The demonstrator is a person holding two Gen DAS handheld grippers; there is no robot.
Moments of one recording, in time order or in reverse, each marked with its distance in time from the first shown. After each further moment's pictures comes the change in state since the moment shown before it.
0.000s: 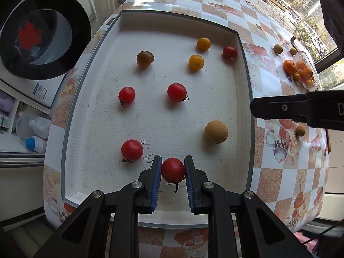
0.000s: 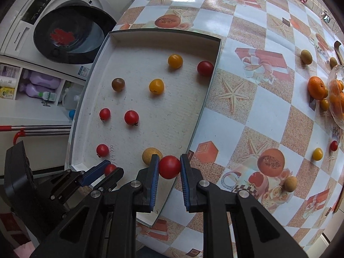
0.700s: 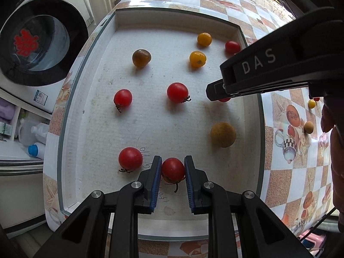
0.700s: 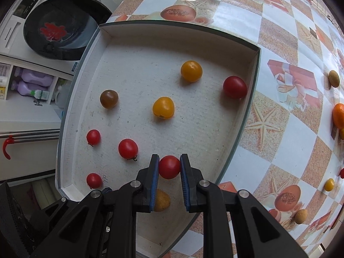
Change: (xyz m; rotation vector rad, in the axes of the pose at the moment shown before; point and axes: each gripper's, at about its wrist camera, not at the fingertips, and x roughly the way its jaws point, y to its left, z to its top) left arm 0.014 -0.009 0.002 0.035 -0.002 0.038; right arm 0.048 0.012 0.034 -0.021 0.034 -0.041
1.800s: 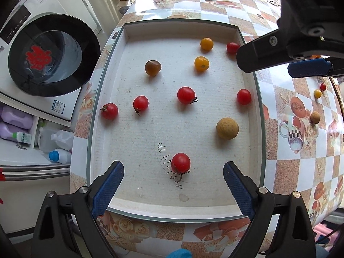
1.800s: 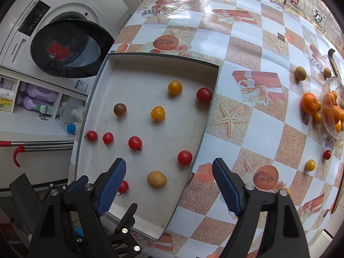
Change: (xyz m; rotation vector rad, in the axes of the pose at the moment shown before) left arm -0.029 -0.008 -0.005 0.064 -0.010 0.128; right arm -0.074 -0.012 -0.028 0.082 -0.120 -0.004
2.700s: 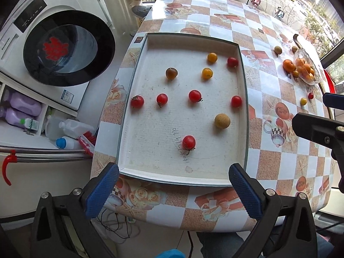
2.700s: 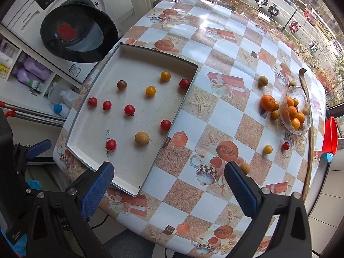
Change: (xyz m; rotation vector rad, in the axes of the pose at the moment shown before) left arm -0.064 0.023 -0.010 -0.063 0.019 -0.009; right arm -0.070 0.021 -0.058 -0.148 -0.032 -0.168
